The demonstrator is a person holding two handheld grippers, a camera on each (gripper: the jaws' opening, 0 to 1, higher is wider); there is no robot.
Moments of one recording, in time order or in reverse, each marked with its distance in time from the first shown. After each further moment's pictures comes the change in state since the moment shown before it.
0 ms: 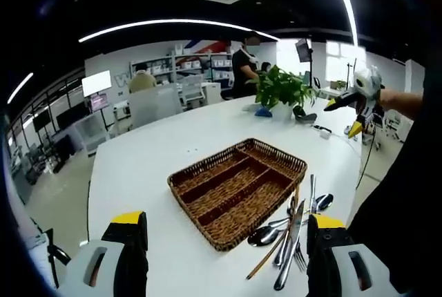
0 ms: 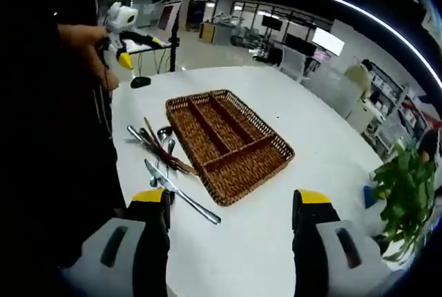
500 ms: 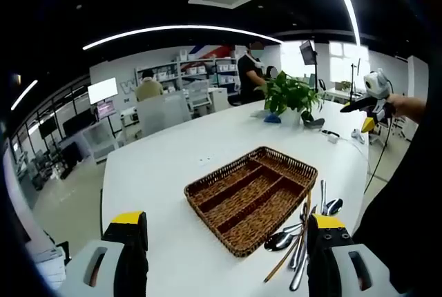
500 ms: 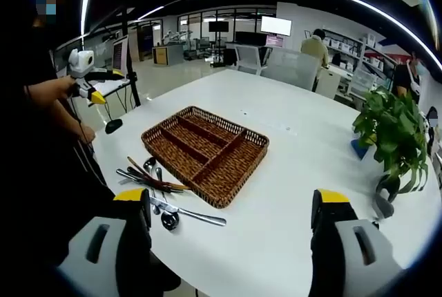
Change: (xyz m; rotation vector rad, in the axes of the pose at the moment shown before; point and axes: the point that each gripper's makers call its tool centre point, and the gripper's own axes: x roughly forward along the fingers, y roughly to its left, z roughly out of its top) left arm -0.016 0.025 0.028 0.028 -0.027 0.048; right arm -0.047 -0.029 -0.004 0.467 -0.073 -0.200
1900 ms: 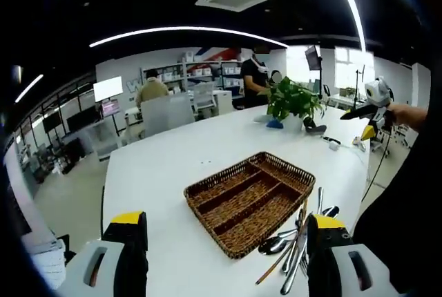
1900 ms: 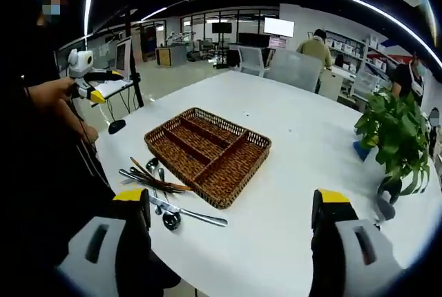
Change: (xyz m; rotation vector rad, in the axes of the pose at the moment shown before) left arm -0.013 -0.008 0.010 -0.038 -0.021 0.029; right arm -0.003 -0.002 0.003 -0.002 -0.012 0.020
